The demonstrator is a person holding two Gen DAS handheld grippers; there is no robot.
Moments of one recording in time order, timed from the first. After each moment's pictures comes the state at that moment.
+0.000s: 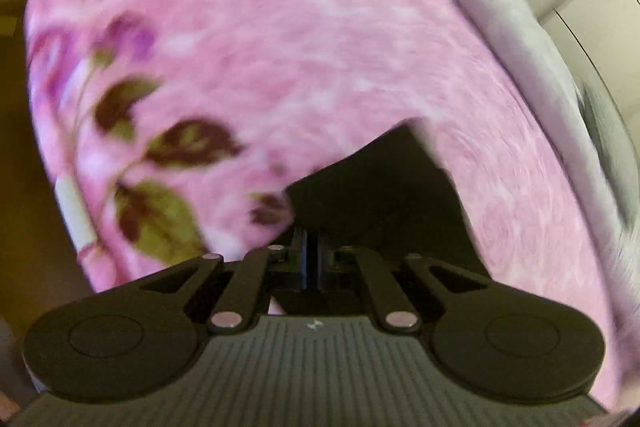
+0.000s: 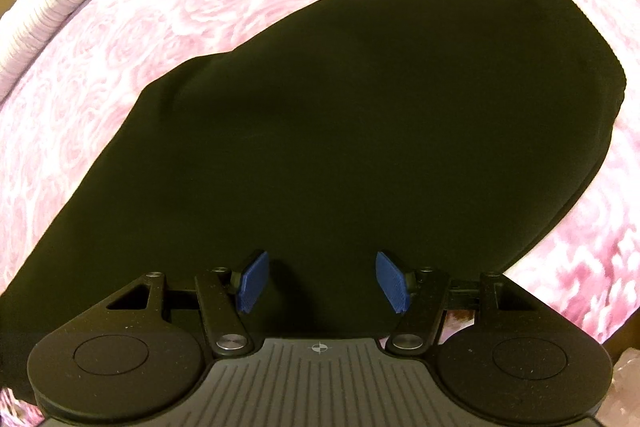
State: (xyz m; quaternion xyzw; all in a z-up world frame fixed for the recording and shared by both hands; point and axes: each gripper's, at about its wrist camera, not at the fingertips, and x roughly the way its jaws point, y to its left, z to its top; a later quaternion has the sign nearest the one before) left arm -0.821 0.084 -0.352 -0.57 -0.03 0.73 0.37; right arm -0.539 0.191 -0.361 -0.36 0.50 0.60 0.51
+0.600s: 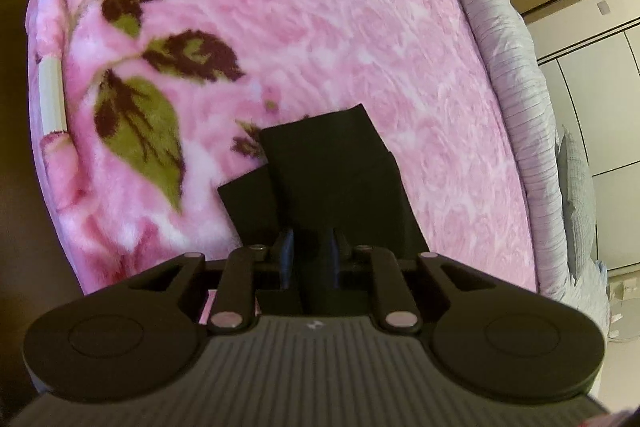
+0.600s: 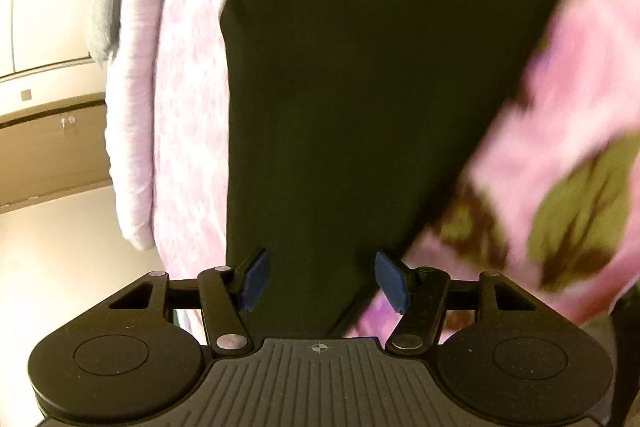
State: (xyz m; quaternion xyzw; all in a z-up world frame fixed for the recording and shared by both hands) left arm -0.801 0.072 -0.365 -0.62 -0.11 0.69 0.37; right arm -0.541 0.110 -0.406 -0.09 0.79 0.52 0.33
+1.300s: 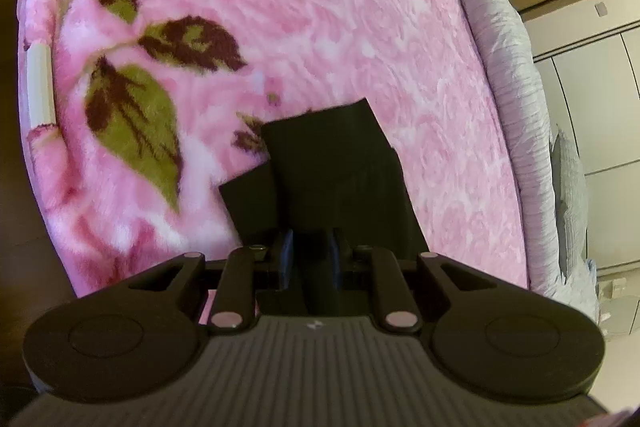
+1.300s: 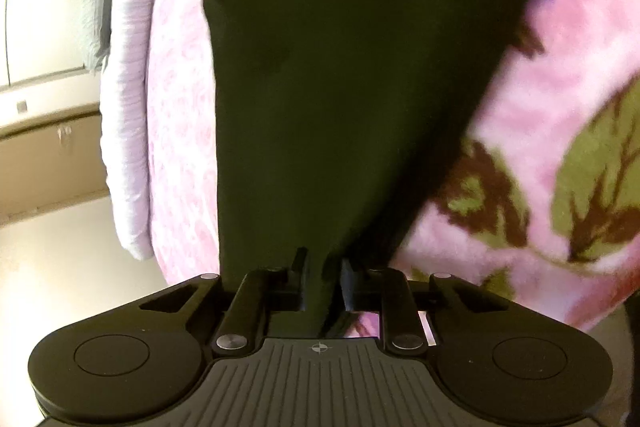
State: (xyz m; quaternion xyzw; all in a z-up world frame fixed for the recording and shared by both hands) left arm -0.810 0.071 -0.376 -0.63 -0.13 0.67 0.37; right arm -0.534 0.113 -0.409 -0.08 0.78 0.52 0.35
